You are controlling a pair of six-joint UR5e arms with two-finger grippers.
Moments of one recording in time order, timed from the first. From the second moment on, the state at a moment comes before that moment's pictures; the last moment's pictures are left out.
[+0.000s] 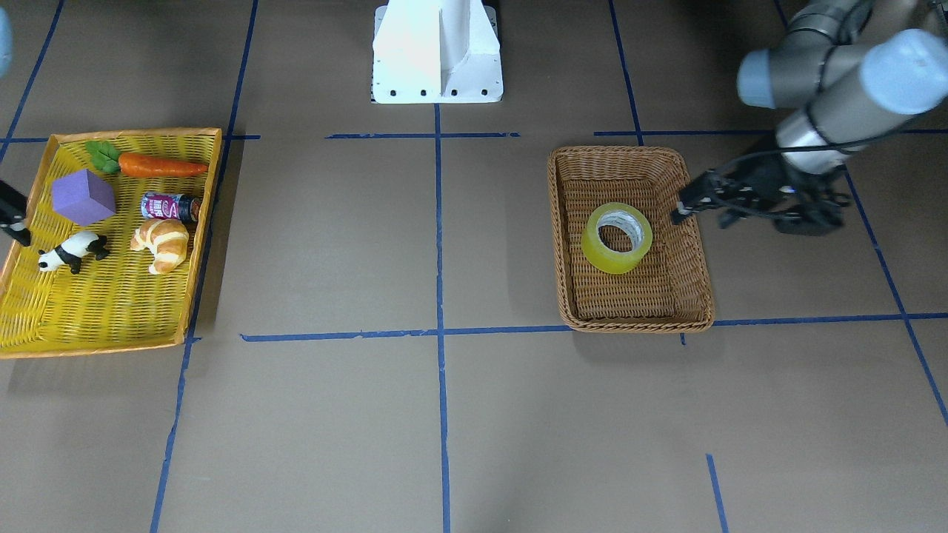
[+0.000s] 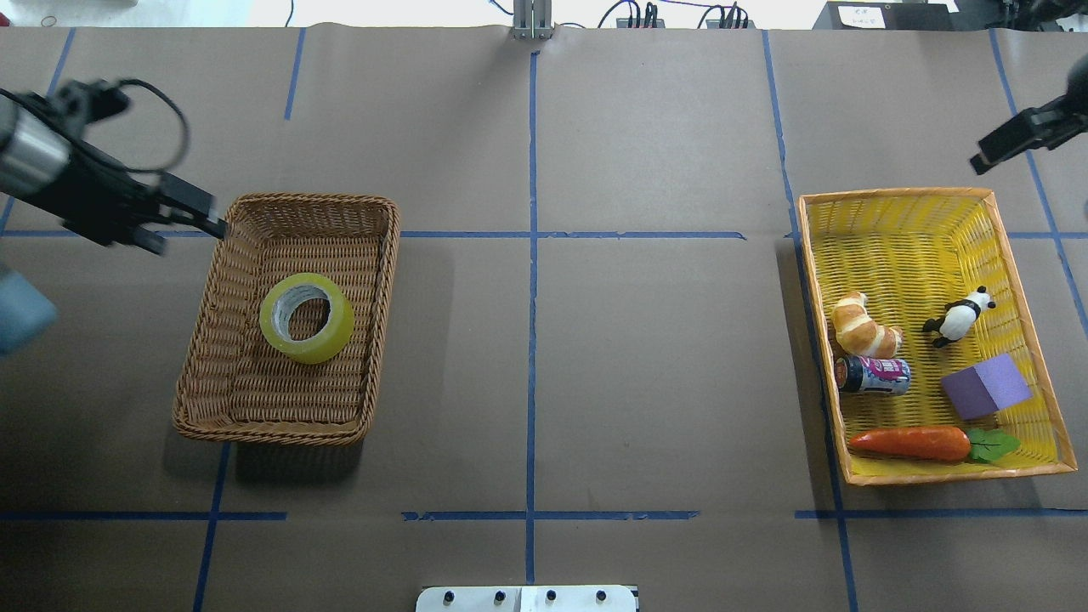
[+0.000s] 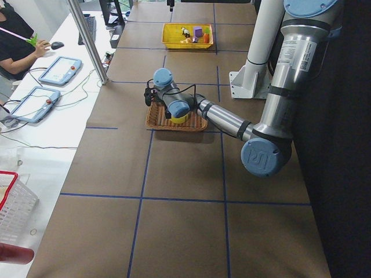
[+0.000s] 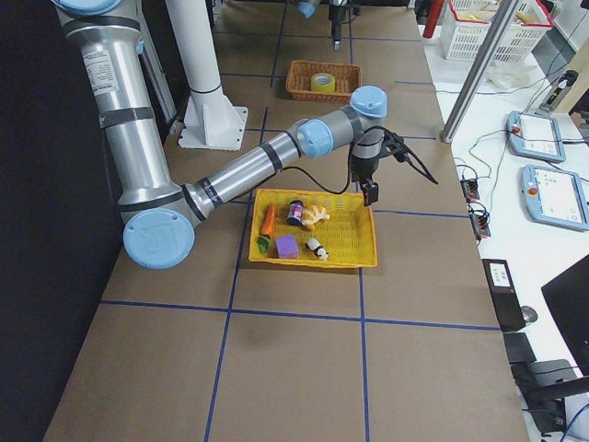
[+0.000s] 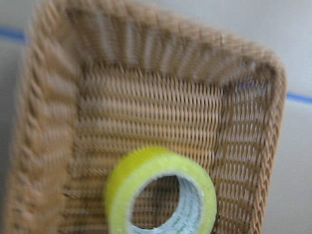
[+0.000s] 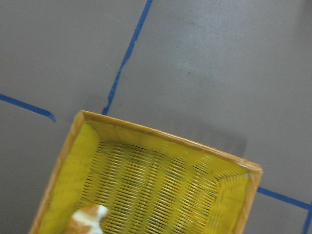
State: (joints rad) left arm -1.07 -1.76 -1.76 -2.01 -2.42 -0.97; right arm 1.28 -1.36 1.87 -1.70 2.25 0.13
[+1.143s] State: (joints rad) left arm -1.61 -1.68 -1.44 -1.64 -2.36 0.14; right arm 1.53 -1.54 1.70 -1.69 2.39 -0.03
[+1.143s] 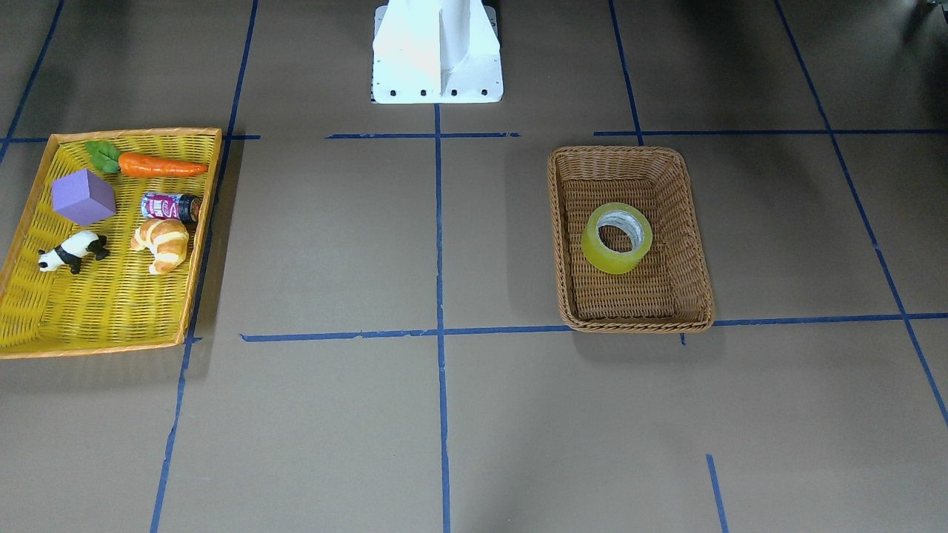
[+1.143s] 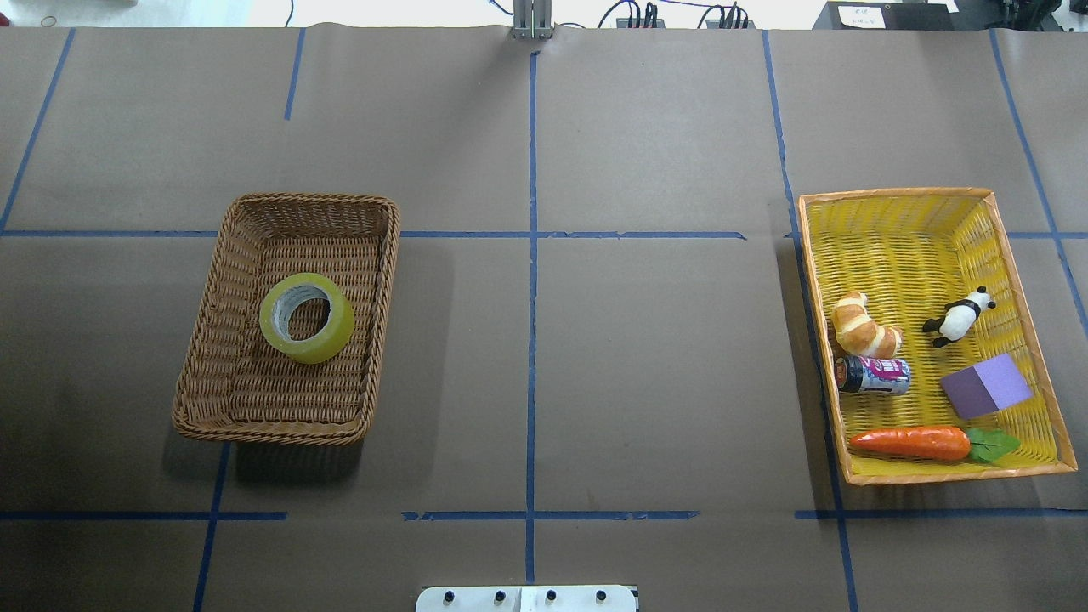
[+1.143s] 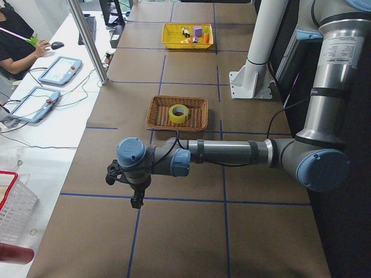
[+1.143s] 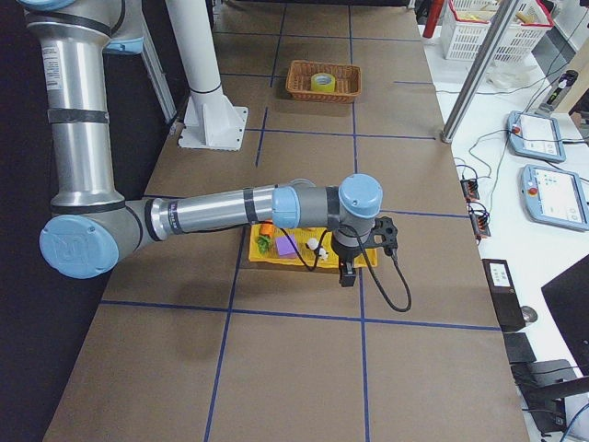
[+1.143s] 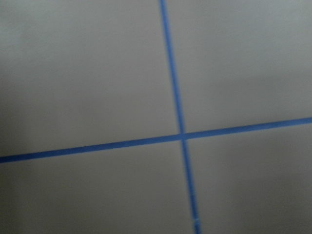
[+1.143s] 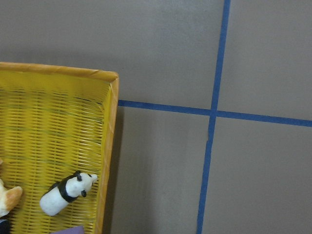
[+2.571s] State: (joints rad) left arm -1.61 -1.61 -1.56 -1.53 -2.35 0.11; right arm 1.55 -1.61 1.64 -1.60 2.39 -0.03
